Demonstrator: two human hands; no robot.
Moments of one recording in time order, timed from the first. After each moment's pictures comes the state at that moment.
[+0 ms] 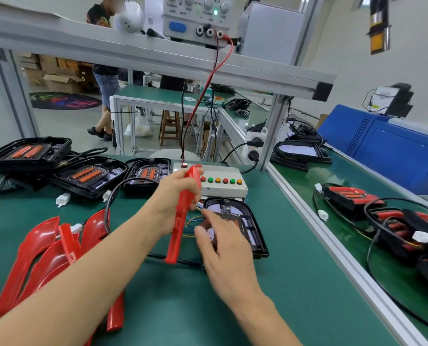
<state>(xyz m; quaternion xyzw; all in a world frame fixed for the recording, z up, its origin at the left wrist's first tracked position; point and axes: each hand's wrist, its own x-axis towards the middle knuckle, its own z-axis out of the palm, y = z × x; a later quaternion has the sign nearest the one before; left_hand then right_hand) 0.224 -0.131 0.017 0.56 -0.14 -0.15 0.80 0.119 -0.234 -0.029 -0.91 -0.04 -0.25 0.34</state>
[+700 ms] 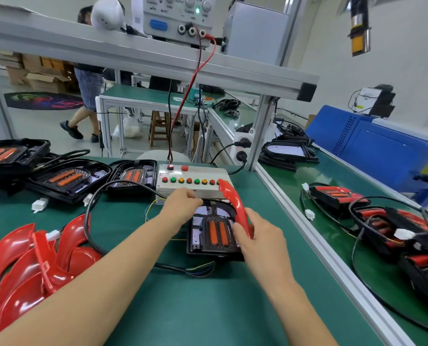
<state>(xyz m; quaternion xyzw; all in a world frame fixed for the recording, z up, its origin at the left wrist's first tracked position) 0.258 -0.183 -0.022 0.83 -0.06 -0.09 0.54 0.120 -0.314 -0.020 -0.92 0.10 -0.23 0.31</state>
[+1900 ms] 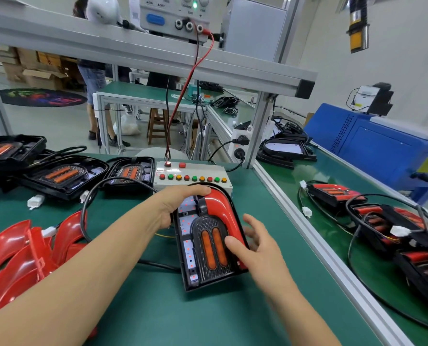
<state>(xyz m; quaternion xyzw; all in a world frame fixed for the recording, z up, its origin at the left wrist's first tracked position) 0.256 -0.166 -0.004 0.64 -0.04 -0.32 0.70 0.101 -0.318 -0.035 -0.79 0.13 -0.10 0.59</state>
